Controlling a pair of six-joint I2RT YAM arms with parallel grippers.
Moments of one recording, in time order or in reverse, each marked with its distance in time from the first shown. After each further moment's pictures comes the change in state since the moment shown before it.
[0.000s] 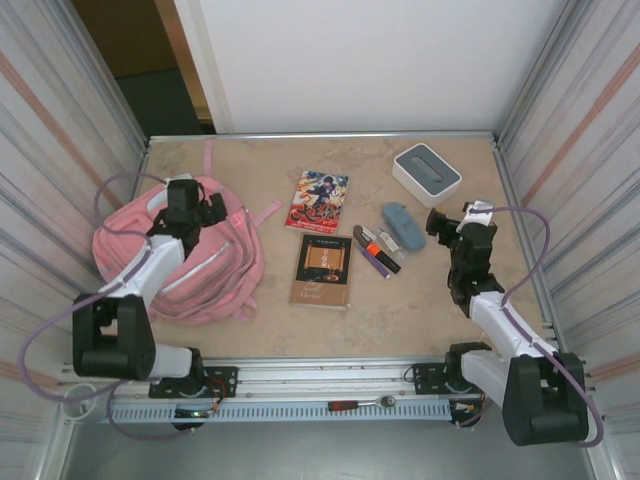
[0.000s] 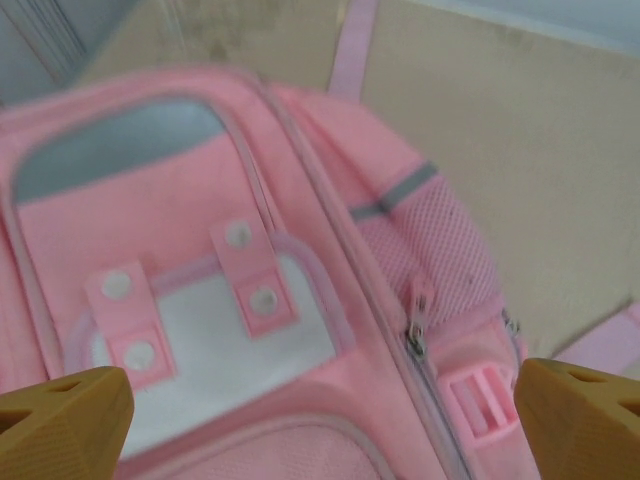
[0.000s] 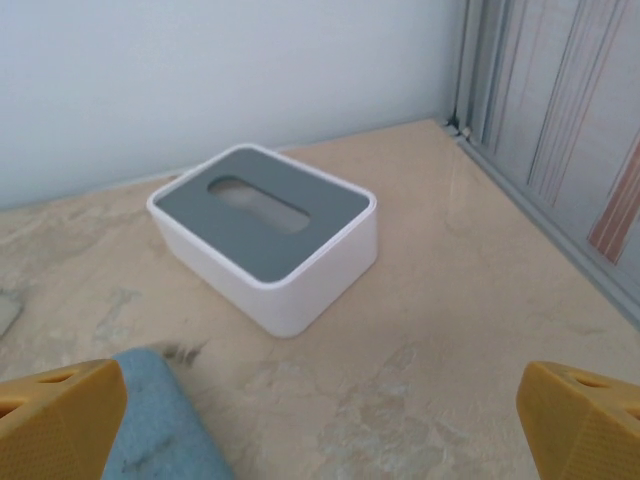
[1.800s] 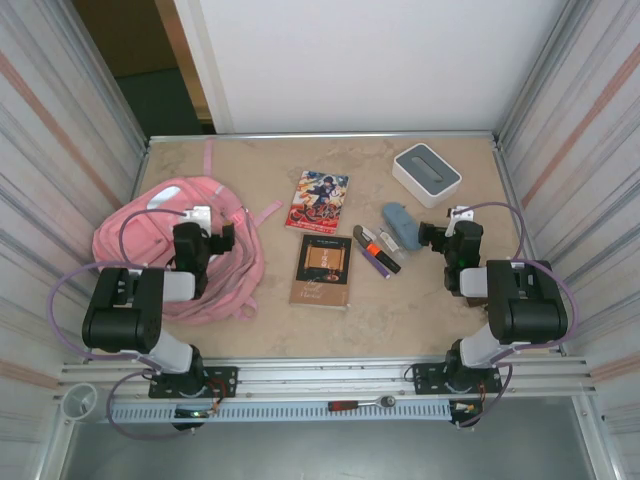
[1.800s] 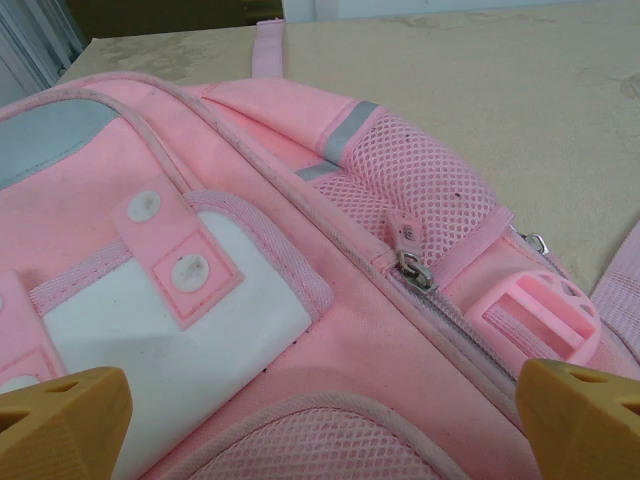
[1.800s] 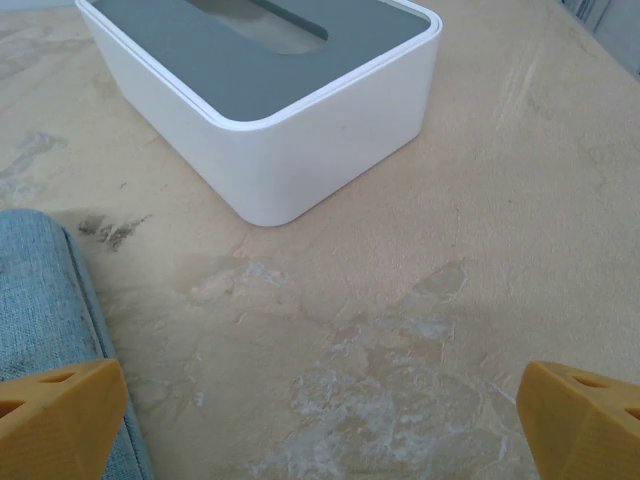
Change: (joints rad) left arm 0.035 0.130 -0.488 0.932 0.138 0.338; right arm -0.105 0.536 0.001 0.366 -0.192 -0.127
